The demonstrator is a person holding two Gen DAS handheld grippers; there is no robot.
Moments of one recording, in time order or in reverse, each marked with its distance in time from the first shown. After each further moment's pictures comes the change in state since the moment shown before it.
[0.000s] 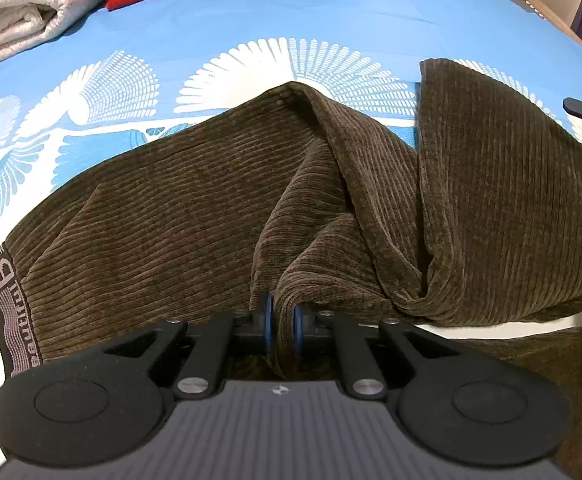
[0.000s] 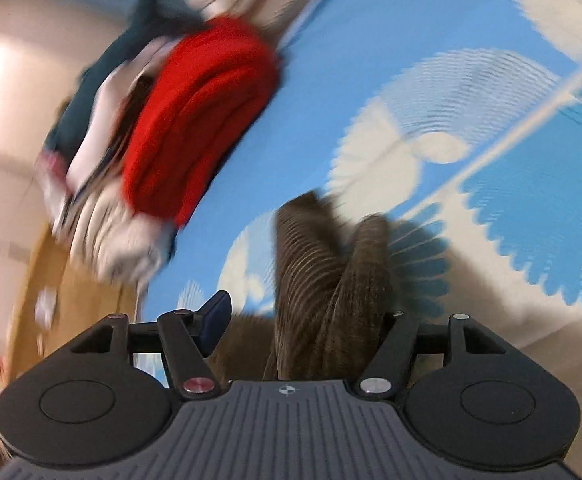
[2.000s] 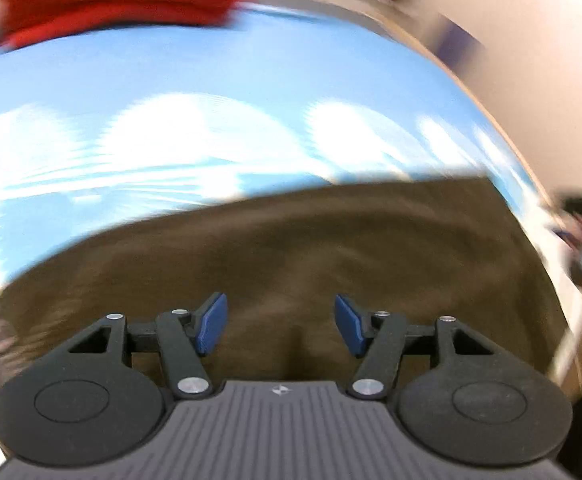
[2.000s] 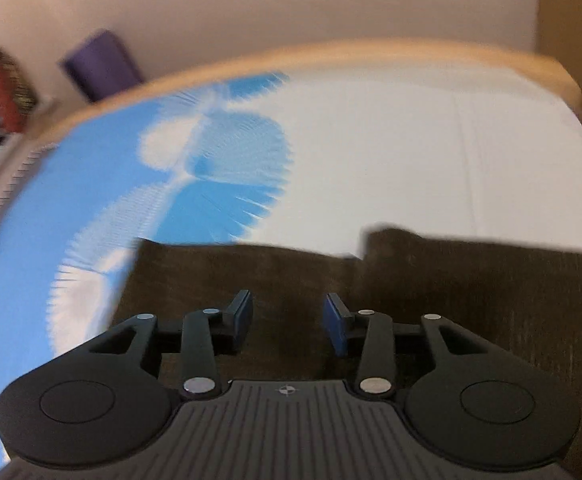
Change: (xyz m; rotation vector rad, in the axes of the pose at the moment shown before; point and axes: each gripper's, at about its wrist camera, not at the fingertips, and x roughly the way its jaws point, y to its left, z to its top) left arm -0.039 0.121 0.020 0.059 -0.116 -0.412; right arm -0.214 -0.057 -0.003 0.271 -0.805 -0.896
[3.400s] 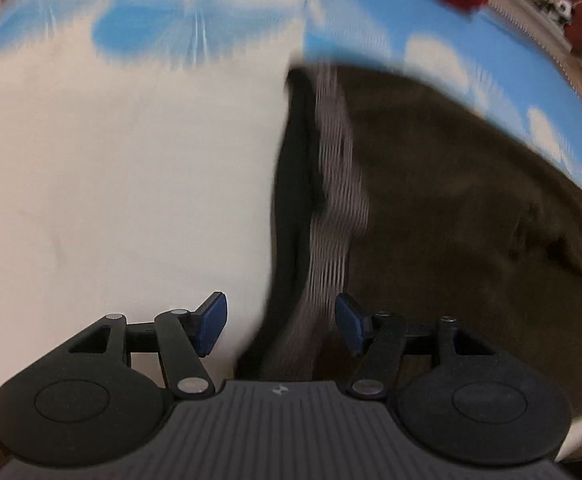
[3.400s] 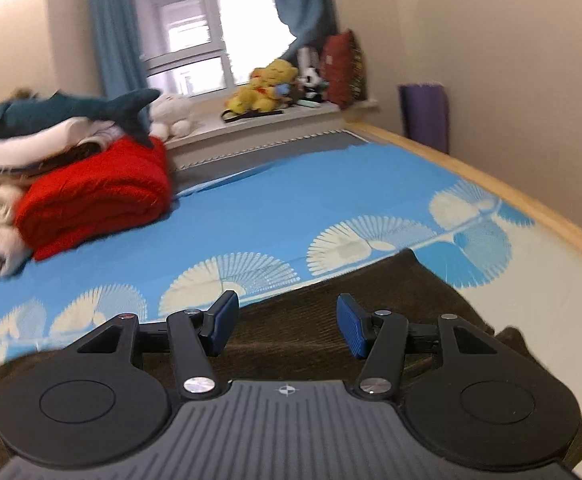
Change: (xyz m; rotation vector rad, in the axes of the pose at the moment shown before) left arm -0.076 0.120 -0.172 -0.362 0.170 0.286; right arm -0.206 -0.013 -0.067 -0.740 -0.075 0.607
